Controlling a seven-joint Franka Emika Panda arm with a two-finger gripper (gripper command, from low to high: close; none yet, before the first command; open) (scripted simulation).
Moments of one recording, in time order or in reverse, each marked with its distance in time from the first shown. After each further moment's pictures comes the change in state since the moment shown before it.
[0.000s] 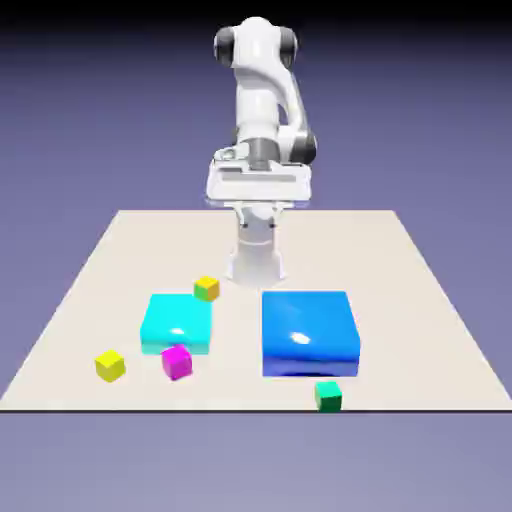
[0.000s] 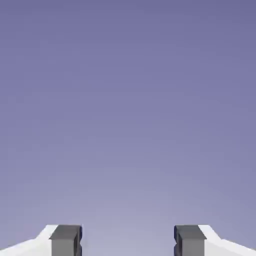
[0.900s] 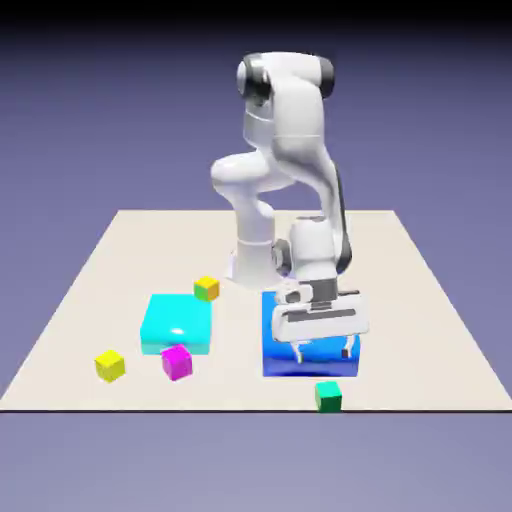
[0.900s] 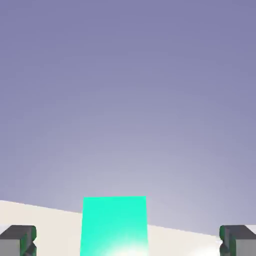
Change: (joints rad) arm 0.471 0.958 -0.213 0.272 -0.076 0.380 0.263
